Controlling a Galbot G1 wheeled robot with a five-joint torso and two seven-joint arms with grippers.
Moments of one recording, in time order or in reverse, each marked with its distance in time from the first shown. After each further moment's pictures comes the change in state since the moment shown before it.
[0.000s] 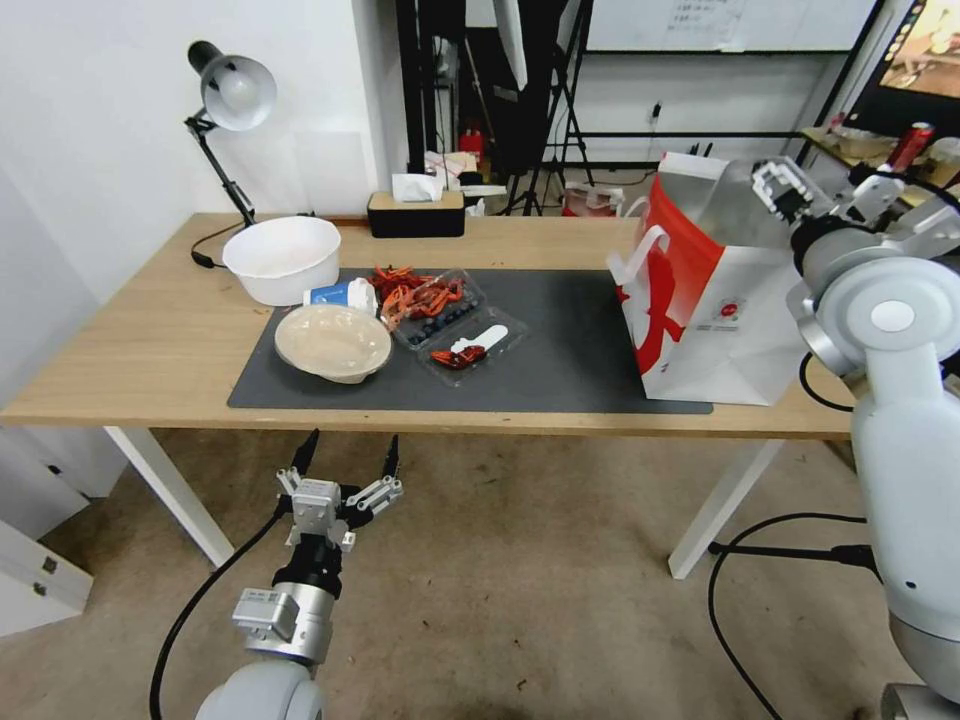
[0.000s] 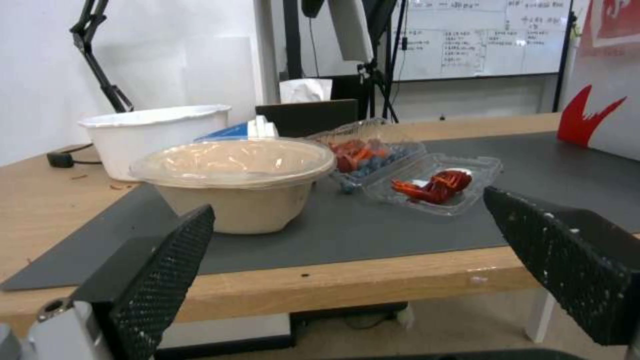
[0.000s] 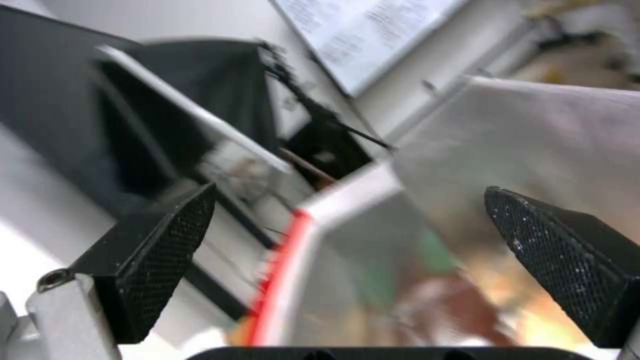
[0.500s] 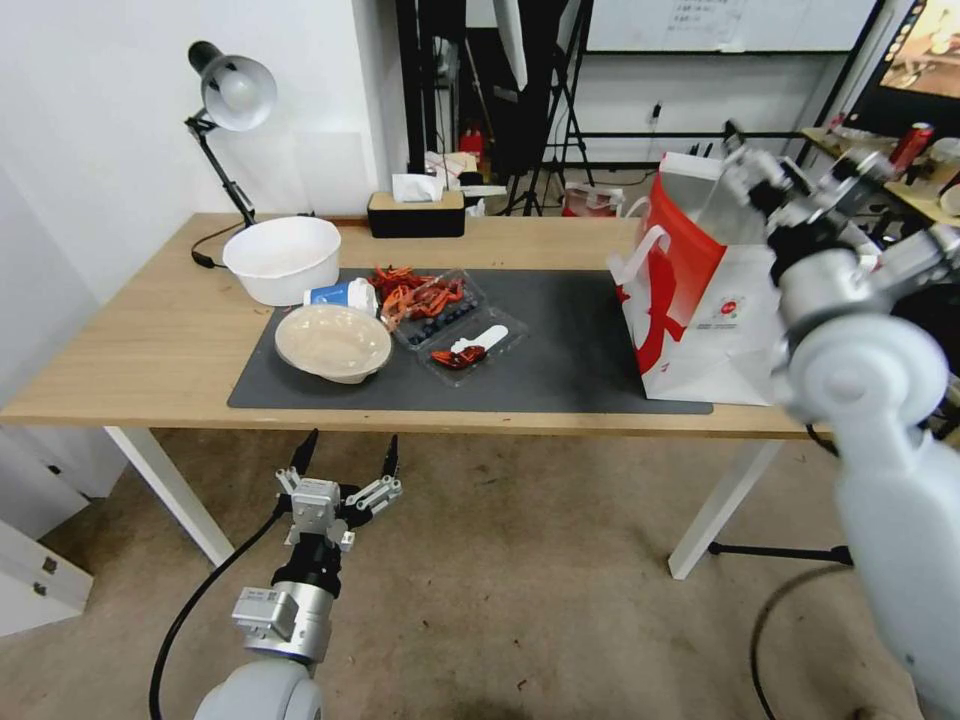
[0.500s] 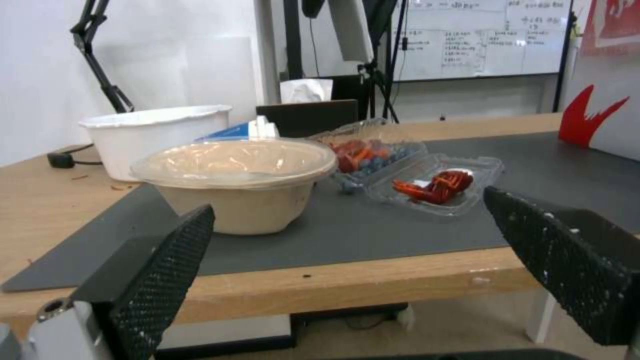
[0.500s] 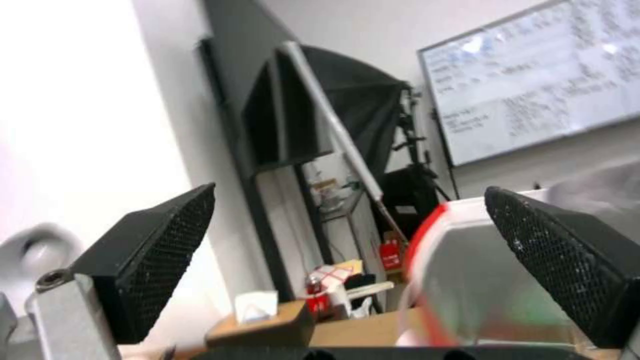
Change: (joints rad) left arm -0.003 0.003 -0.003 0.002 -0.004 0.001 0.000; right arm -0.277 -0.049 -0.093 0.191 -0.416 0.151 -0.366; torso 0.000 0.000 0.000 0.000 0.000
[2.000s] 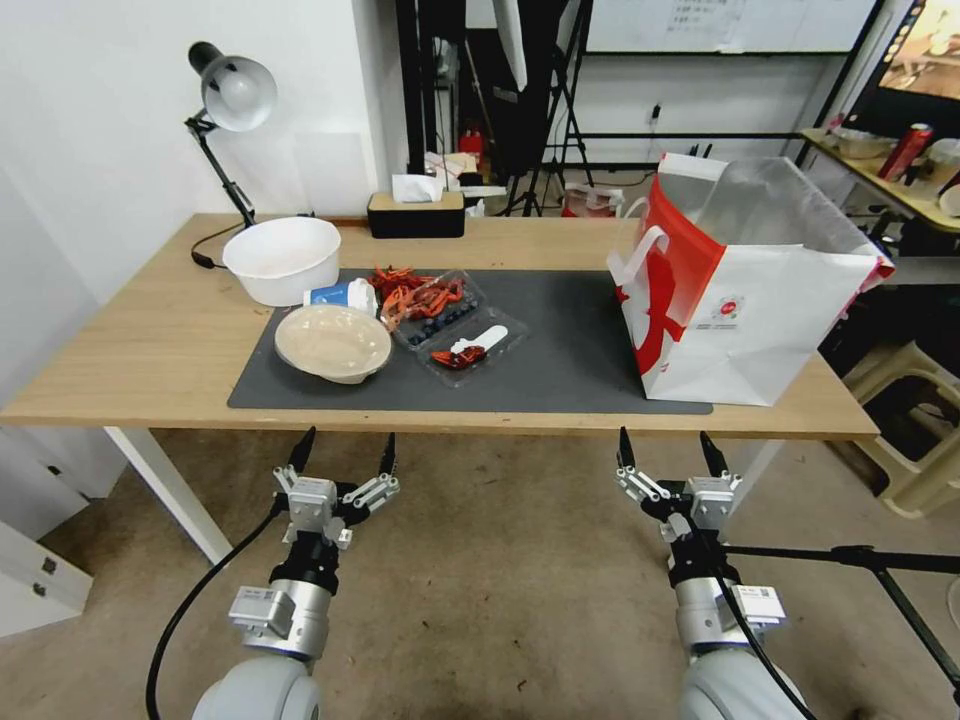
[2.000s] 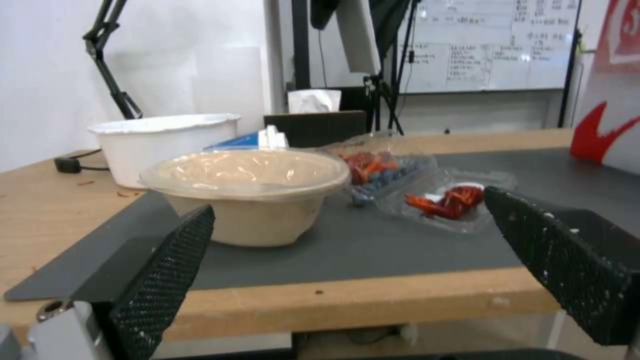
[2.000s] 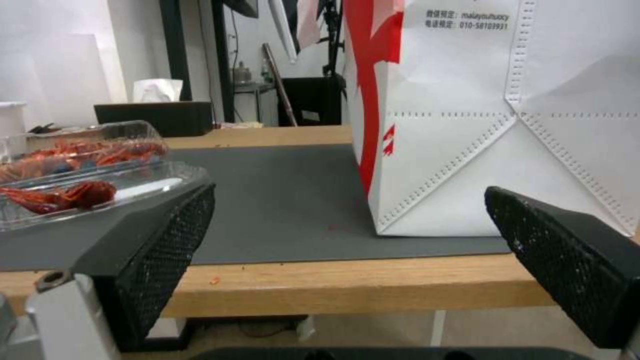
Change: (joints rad) left arm -0.037 0.033 0.000 0.030 -0.050 -0.023 -0.029; right arm -0.701 0.169 -0.125 -0.068 -0.689 0.394 0.068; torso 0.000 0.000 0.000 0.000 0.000
